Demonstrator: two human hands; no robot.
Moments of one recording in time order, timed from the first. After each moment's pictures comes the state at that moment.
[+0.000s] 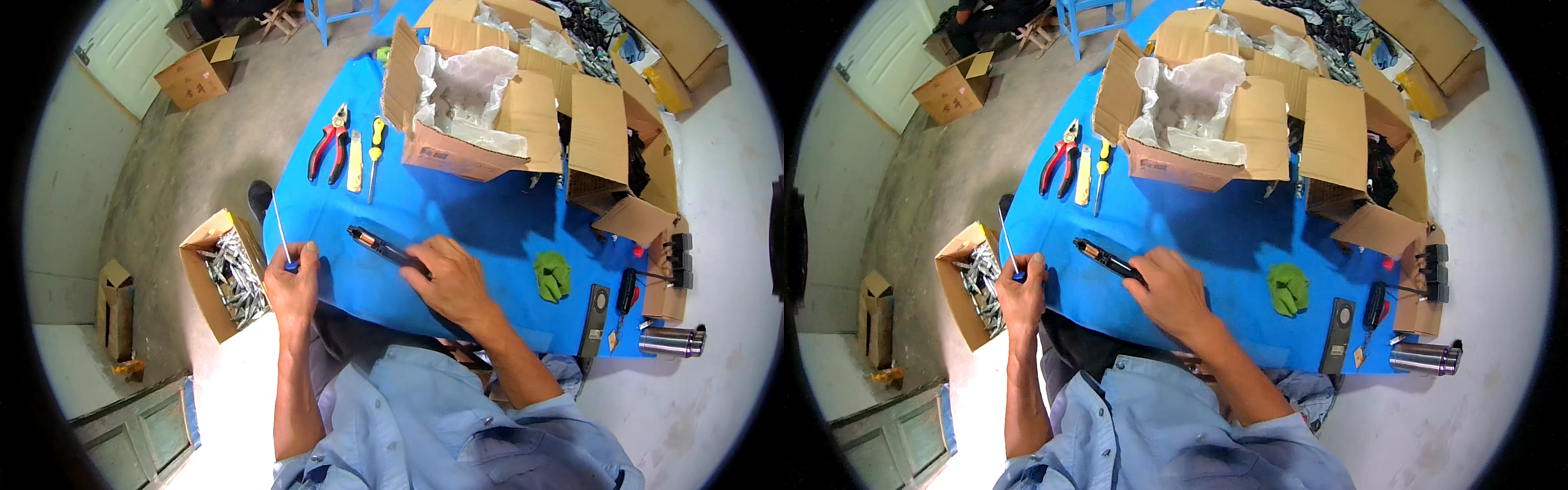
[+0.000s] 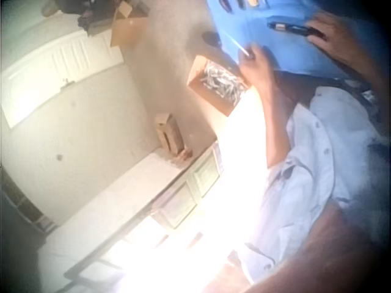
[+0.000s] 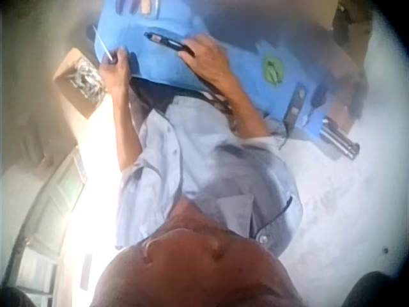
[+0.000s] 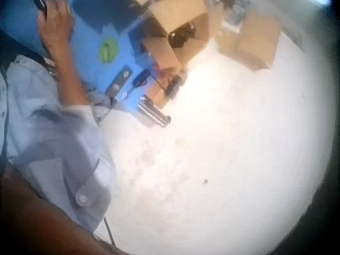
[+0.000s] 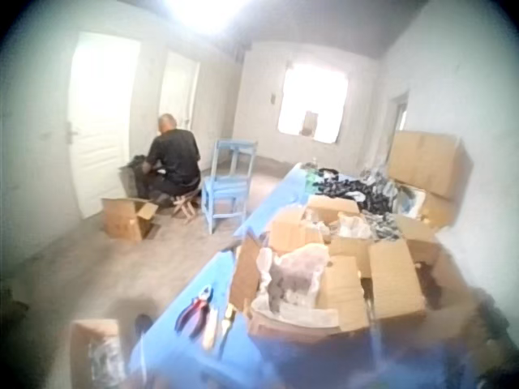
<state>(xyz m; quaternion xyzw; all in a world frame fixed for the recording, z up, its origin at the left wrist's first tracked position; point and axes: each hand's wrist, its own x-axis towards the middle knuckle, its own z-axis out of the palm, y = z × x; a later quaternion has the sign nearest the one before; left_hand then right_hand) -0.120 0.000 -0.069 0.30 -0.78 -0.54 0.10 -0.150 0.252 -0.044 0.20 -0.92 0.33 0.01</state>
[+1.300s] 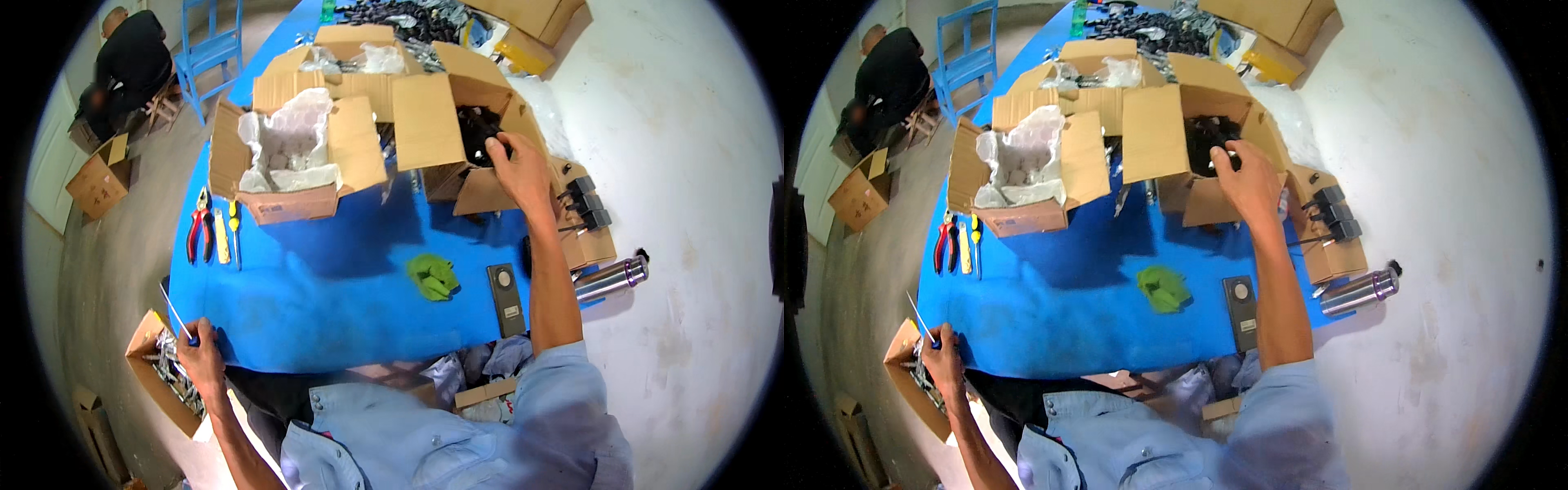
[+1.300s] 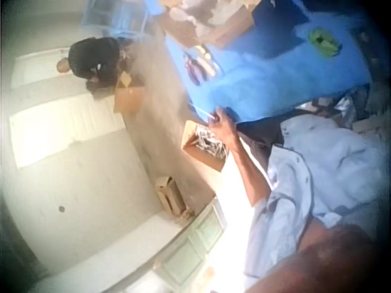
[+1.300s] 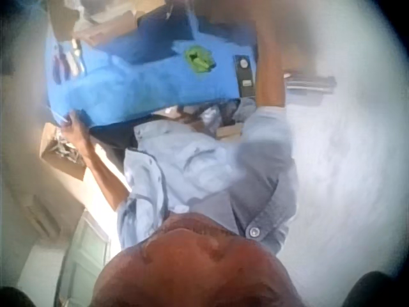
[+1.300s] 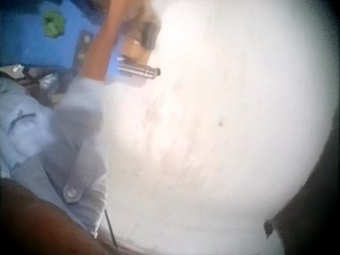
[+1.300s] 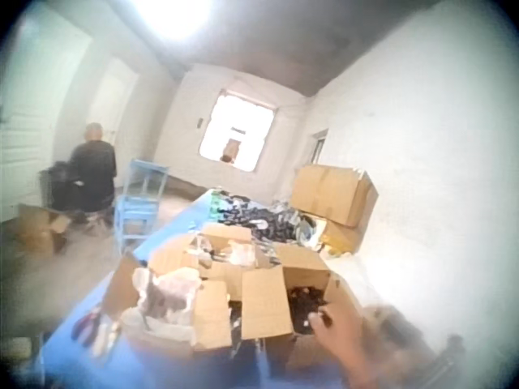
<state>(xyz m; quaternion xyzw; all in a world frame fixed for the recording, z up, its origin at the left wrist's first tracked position) -0.117 -0.017 -0.101 0.25 -0.78 -0.56 0.12 -0.234 0.538 0.097 -0.10 -0.94 0.12 0.31</state>
